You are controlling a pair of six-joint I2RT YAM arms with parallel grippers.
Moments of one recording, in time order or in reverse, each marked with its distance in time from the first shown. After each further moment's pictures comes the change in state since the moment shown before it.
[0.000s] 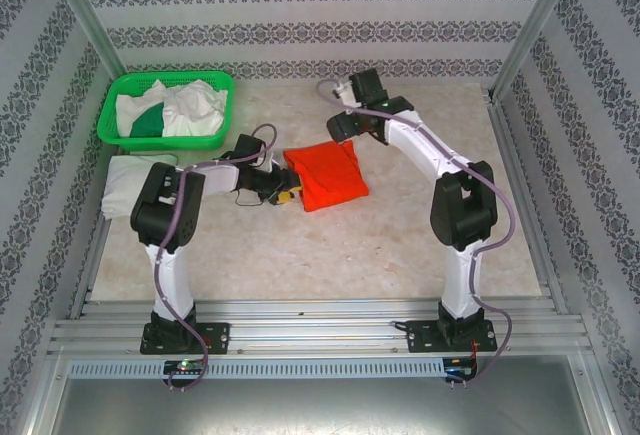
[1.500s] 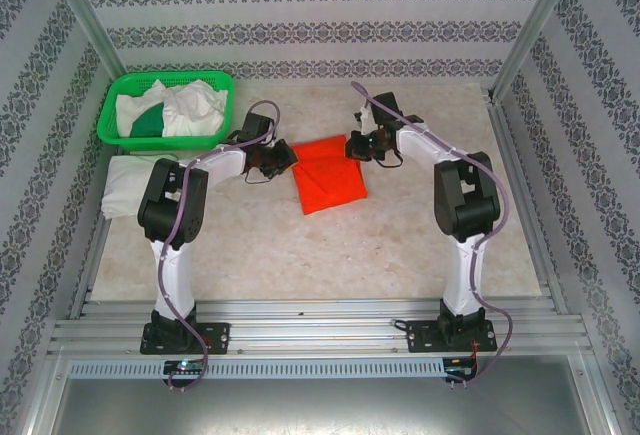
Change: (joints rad) left arm -0.036 0.064 0.246 -0.028 -0.301 -0.083; right arm -0.098 0.036 -0.230 0.105 -0.417 0.396
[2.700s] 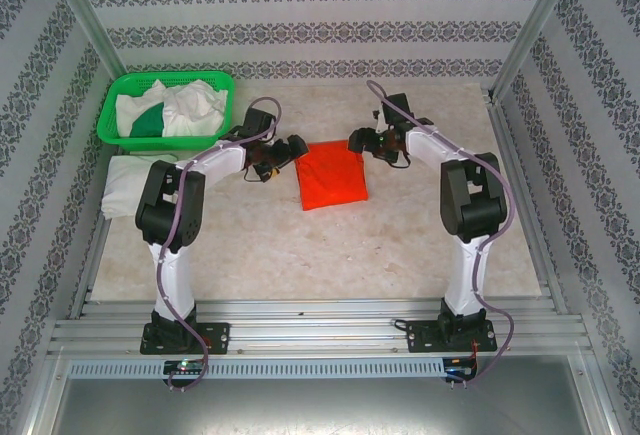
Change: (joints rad) left arm -0.011 -0.030 0.037 -0.132 -0.076 0.035; right arm -0.050 0.010 -0.036 0.054 0.117 0.103
